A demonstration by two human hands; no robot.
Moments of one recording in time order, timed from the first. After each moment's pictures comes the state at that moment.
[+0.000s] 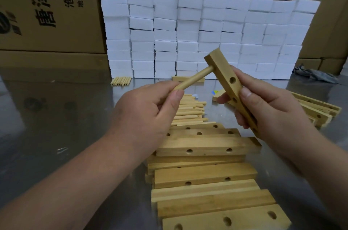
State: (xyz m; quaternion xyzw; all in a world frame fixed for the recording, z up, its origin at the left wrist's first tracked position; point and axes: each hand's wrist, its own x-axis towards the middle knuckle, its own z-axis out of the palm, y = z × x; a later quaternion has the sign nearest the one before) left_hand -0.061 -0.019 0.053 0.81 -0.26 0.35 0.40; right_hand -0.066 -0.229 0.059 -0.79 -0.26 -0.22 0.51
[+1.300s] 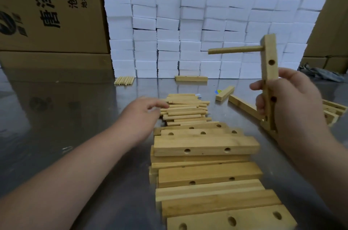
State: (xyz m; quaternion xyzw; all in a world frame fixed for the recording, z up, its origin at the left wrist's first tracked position) left_hand -0.009 0.001 0.028 0.88 -0.11 0.14 0.45; right_hand -0.052 -0.233 0.061 -0.68 -0.03 -0.32 0.66
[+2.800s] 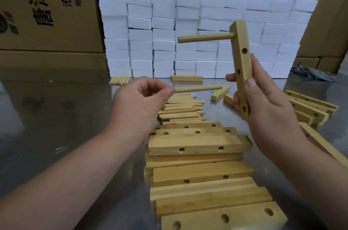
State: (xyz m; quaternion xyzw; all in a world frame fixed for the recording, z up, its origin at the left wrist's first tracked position) left_hand -0.038 -0.026 0.051 0.70 -0.13 0.29 0.64; right_hand -0.052 -0.221 0.045 -0.75 -0.16 -0.31 0.56
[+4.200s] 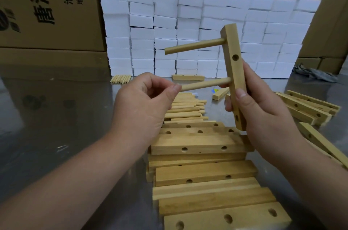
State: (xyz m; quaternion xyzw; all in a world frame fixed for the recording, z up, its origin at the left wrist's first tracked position) left_hand -0.056 -0.029 0.056 0.71 -0.15 0.30 0.62; right_hand -0.059 -0.214 0.044 -0.78 -0.24 -0.27 0.51
